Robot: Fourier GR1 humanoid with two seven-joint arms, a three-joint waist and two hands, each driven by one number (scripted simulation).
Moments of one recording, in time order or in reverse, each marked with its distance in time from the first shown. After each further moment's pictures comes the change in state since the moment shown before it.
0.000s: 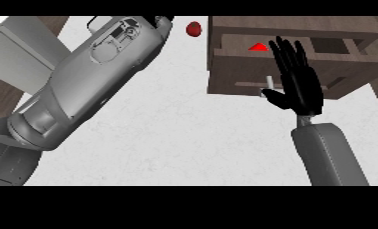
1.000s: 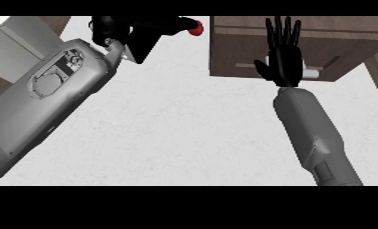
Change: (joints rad) left arm 0.249 0.211 0.009 -0.370 -0.068 -0.023 0.153; right arm -0.377 0.028 -0.147 0.646 0.085 -0.452 -0.024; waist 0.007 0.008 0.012
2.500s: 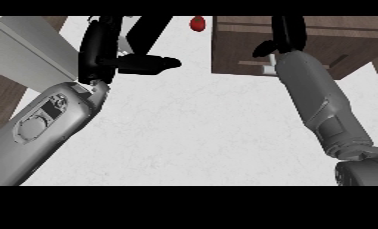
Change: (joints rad) left arm 0.270 0.052 0.018 -0.234 -0.078 -0.009 -0.049; right arm -0.333 -0.065 -0.216 0.329 -0.163 0.081 -0.216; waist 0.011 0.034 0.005
